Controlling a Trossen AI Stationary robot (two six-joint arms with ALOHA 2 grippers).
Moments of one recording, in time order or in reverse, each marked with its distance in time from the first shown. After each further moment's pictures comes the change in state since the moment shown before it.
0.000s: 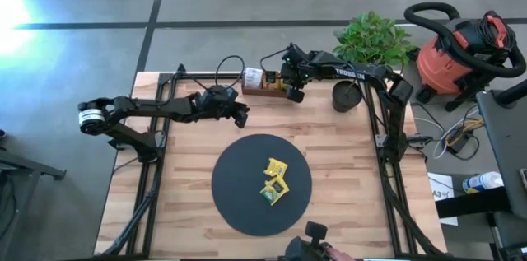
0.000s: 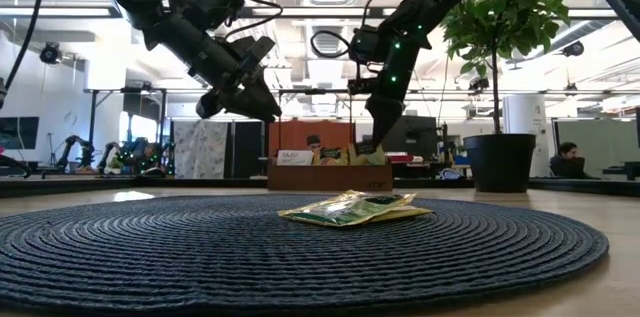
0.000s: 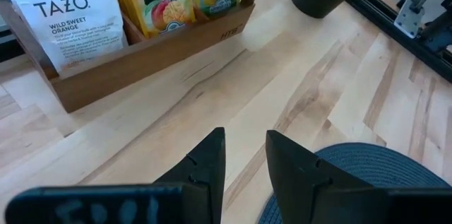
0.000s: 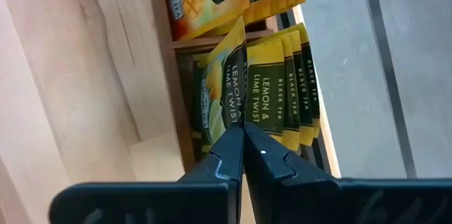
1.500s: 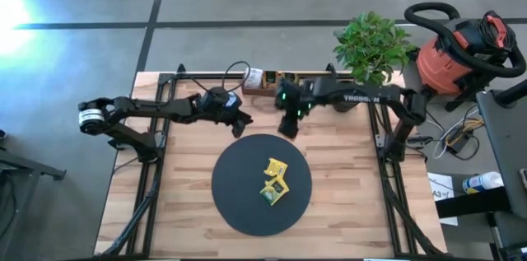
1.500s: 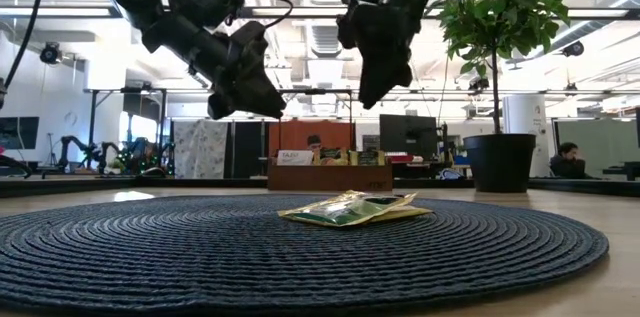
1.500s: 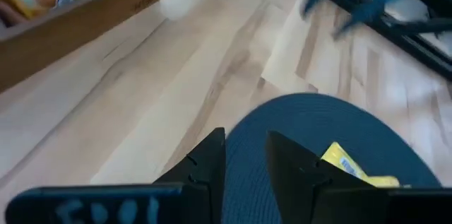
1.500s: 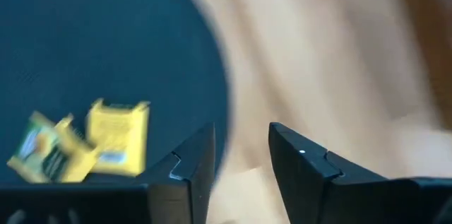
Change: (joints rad) left arm -0.015 0.000 -0.002 -0.002 0.240 0.101; right arm 0.346 -0.181 -0.075 -0.119 -0.221 0.536
